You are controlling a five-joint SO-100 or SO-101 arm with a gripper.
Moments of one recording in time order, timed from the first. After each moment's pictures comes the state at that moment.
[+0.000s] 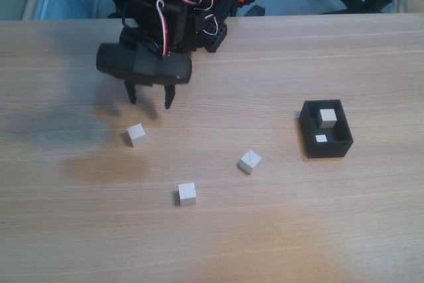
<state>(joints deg) 24.8 134.4 142.3 47.8 -111.9</state>
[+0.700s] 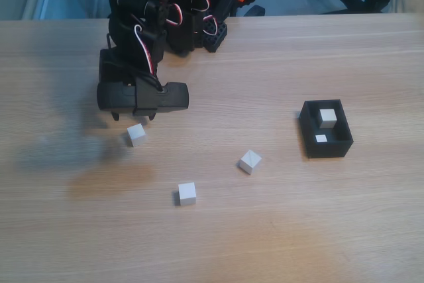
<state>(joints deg) 29.1 115.0 133.1 40.9 -128.3</state>
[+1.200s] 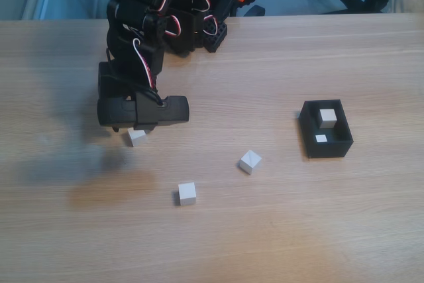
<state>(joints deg) 27.4 107.2 129.7 36.7 -127.8</state>
